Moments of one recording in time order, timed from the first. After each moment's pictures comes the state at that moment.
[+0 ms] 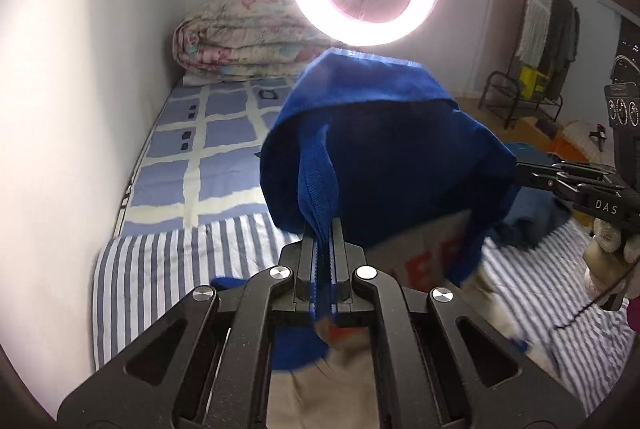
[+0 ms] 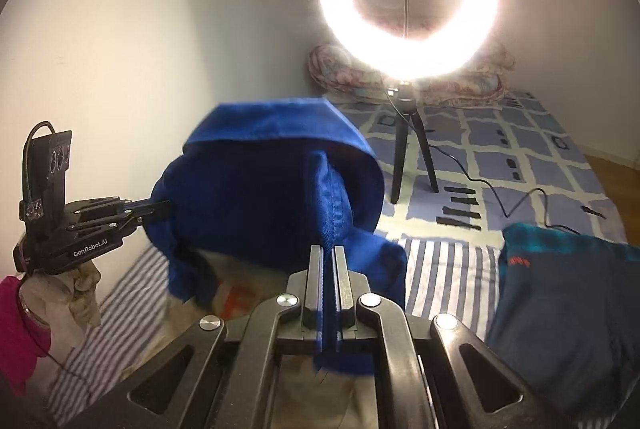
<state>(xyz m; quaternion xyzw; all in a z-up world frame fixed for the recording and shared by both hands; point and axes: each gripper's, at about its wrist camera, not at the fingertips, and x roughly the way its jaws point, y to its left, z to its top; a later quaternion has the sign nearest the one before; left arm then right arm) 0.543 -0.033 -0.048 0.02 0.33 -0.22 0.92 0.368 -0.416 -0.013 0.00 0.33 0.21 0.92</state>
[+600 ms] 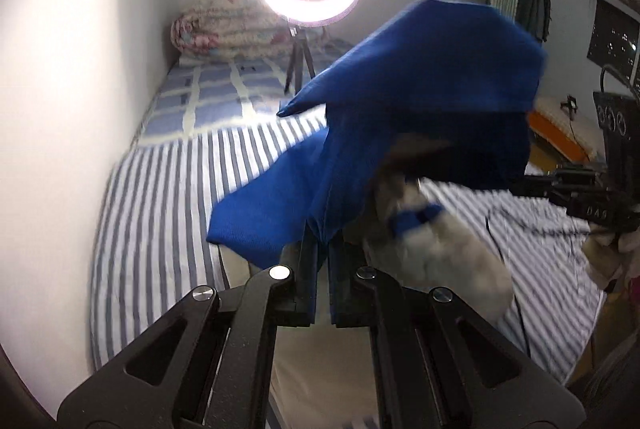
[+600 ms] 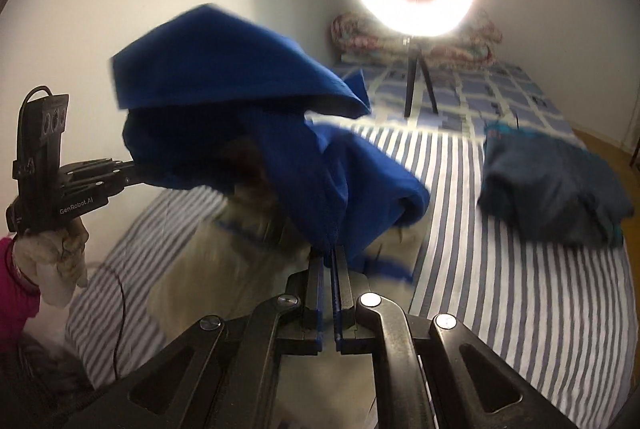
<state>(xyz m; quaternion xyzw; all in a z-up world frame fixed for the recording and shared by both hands) 0.326 -0.007 -0.067 0.04 0.34 -0.24 0.91 0.155 -0.425 -0.061 -0.02 0.38 0.21 0.90</state>
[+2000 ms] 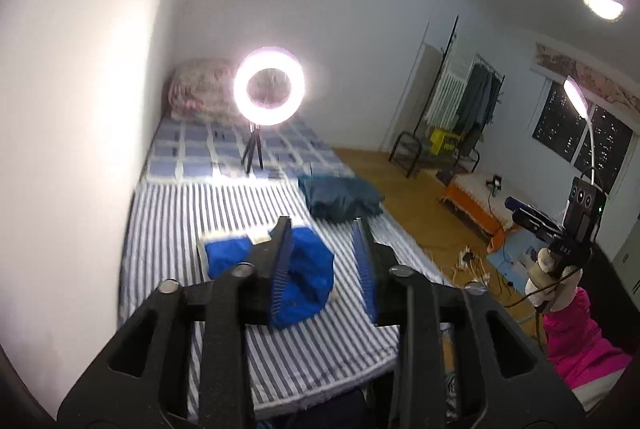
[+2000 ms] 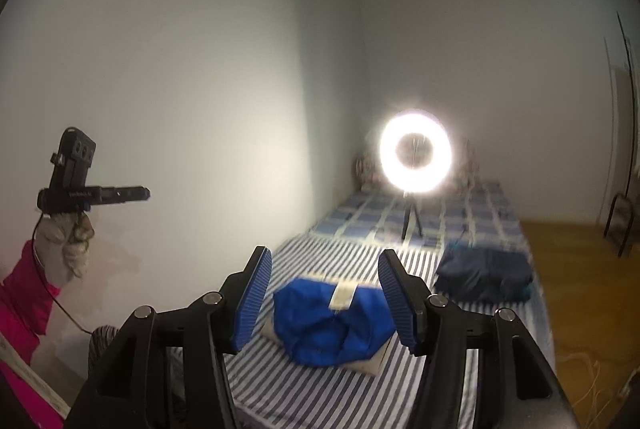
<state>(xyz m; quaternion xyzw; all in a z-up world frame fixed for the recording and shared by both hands) 0.084 0.091 0.234 -0.09 0.25 -0.29 0.92 -0.141 -0.490 0.224 -0.03 0.14 0.23 0.96</state>
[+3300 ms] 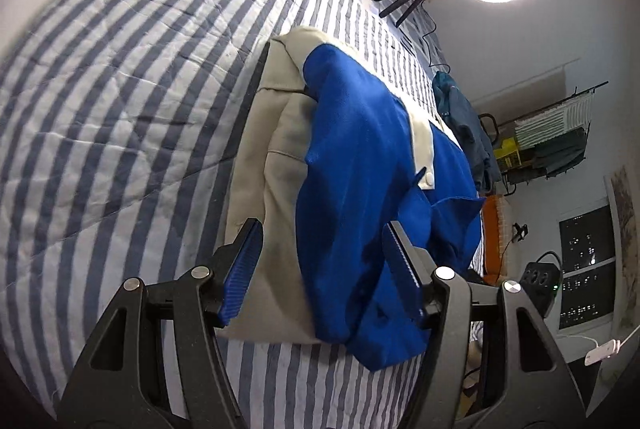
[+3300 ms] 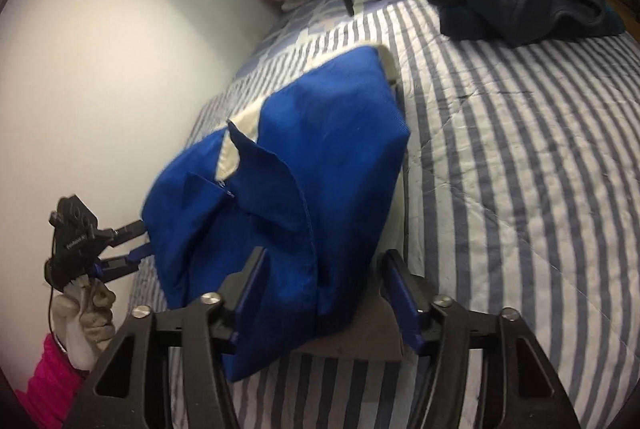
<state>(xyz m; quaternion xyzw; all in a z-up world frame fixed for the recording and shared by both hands) 0.352 0.077 -0.185 -0.32 0.52 -0.18 0.77 0.154 -0.481 -0.141 0.19 0.47 0.17 0.84</state>
